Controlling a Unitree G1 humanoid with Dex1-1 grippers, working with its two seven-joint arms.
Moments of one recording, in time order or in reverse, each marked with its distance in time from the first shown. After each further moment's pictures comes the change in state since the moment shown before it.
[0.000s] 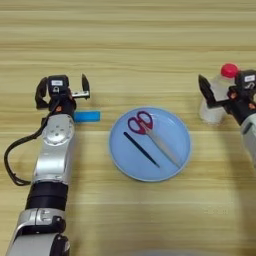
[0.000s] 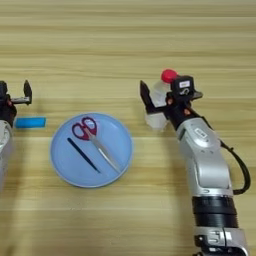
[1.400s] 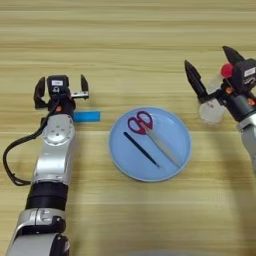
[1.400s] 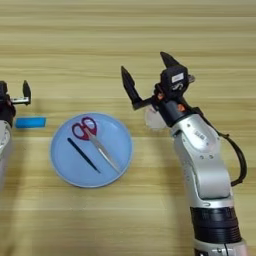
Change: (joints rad) left arm 0.000 0.009 -0.008 0.005 0.073 0.002 0.037; right arm 0.062 -0.001 0.094 -0.256 0.026 -0.060 0.068
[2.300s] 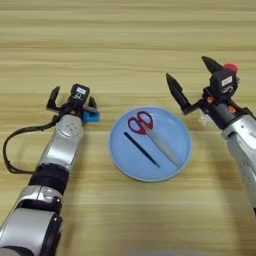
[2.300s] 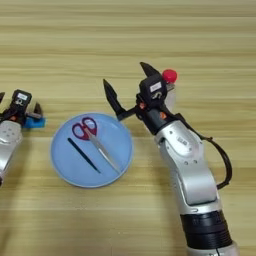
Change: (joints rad) left arm -0.155 0.103 -0.158 0.346 0.174 0.139 -0.033; right arm 0.028 0.027 0.104 0.003 -0.045 0.002 -0.009
